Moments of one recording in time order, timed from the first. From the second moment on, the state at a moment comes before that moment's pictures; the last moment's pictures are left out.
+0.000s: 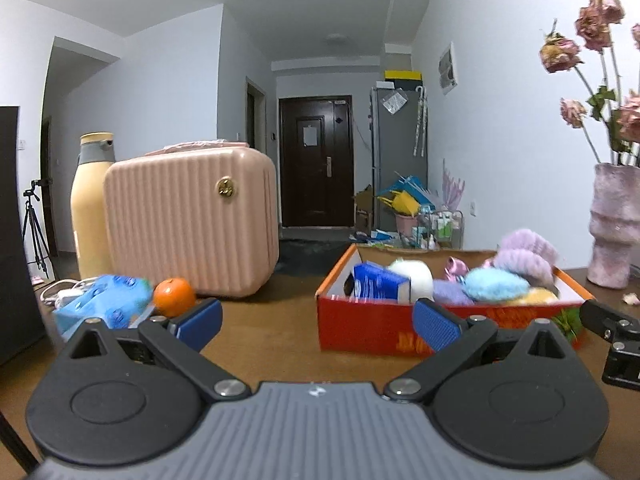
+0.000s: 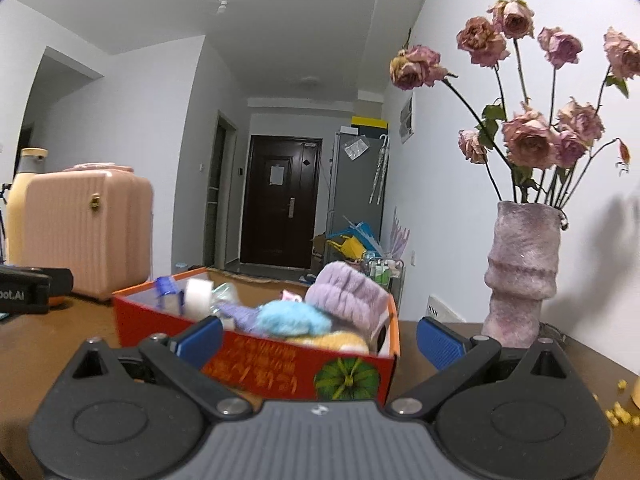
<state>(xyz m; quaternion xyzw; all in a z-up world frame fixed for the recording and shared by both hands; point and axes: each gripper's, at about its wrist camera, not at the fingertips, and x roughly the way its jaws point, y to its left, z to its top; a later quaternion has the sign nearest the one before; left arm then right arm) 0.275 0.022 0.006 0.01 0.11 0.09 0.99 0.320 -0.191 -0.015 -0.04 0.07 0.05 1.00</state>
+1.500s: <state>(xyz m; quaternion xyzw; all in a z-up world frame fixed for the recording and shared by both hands) 0.012 -0.017 0.031 0.04 0.09 0.00 1.00 0.031 -0.236 0.020 0.00 0.09 0.07 0.99</state>
